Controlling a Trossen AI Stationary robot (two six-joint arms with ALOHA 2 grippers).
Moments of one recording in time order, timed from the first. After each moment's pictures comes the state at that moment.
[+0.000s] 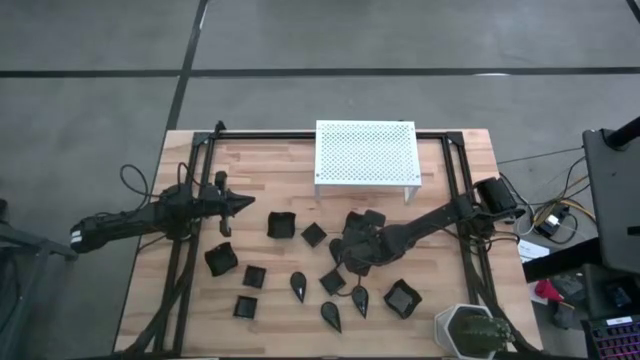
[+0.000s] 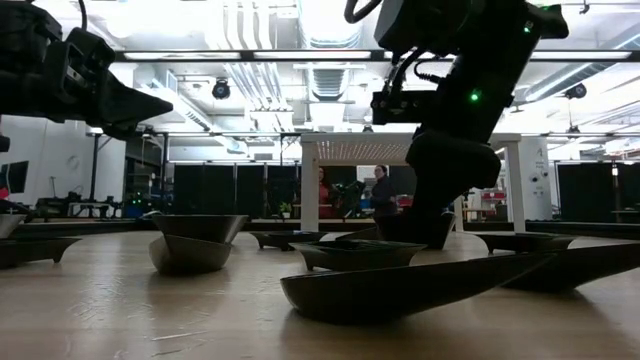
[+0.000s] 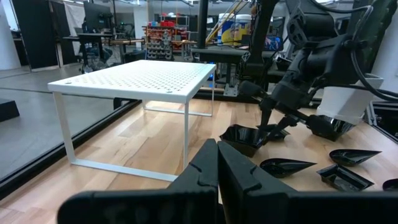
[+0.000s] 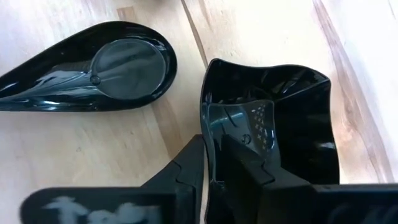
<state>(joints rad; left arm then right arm) 0.22 0.09 0.01 0.02 0.04 -0.03 0.30 1.87 1.12 -0.58 0.50 0.56</state>
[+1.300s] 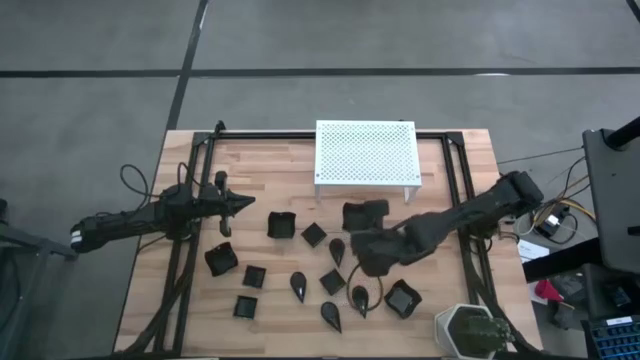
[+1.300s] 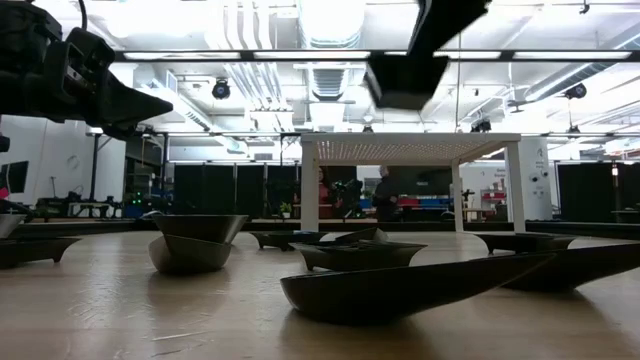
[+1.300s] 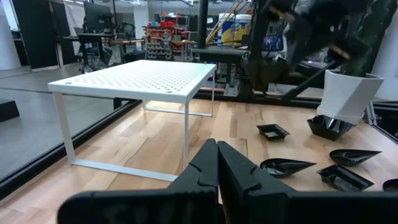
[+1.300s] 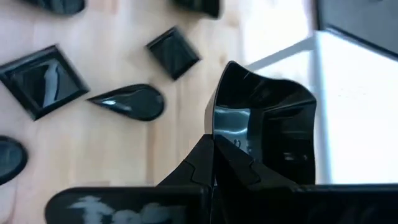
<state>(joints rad) 0.22 0.09 0.01 0.02 0.04 -0.03 0.39 1.64 1.45 -1.00 0.59 0.21</state>
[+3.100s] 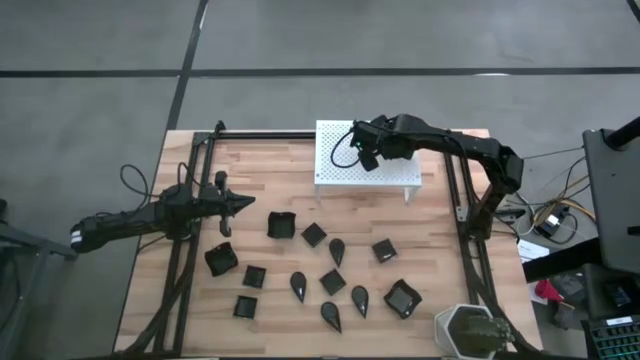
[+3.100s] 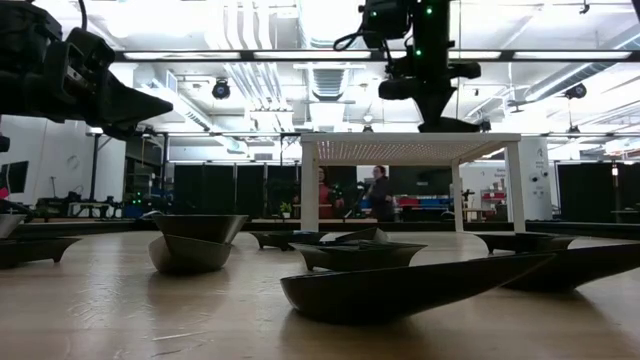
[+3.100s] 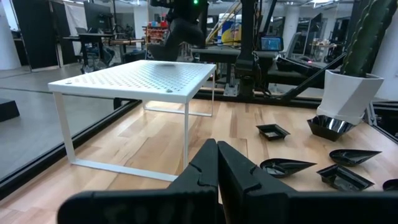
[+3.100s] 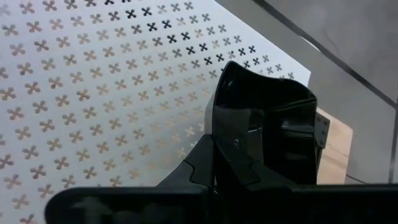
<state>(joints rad) 0.22 0.09 0.01 0.02 0.04 -0.03 -0.36 1.74 1.63 -1.36 0.59 0.72</state>
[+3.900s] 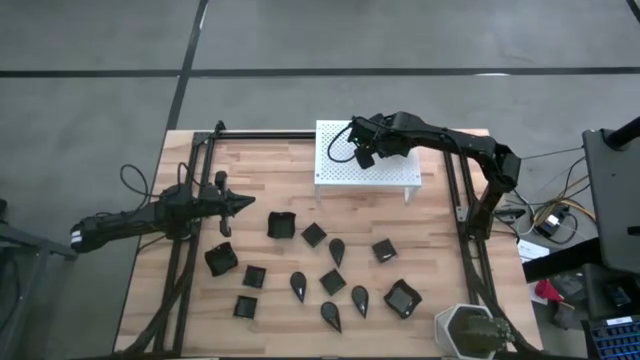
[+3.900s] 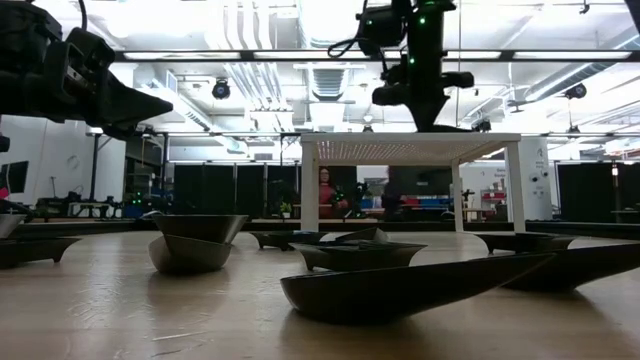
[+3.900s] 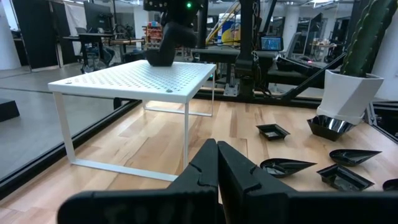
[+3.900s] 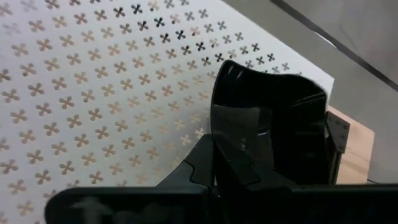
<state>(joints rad) 0.22 0.09 0.01 0.02 0.04 -0.03 -0.39 1.77 1.63 -1.29 0.54 0.70</state>
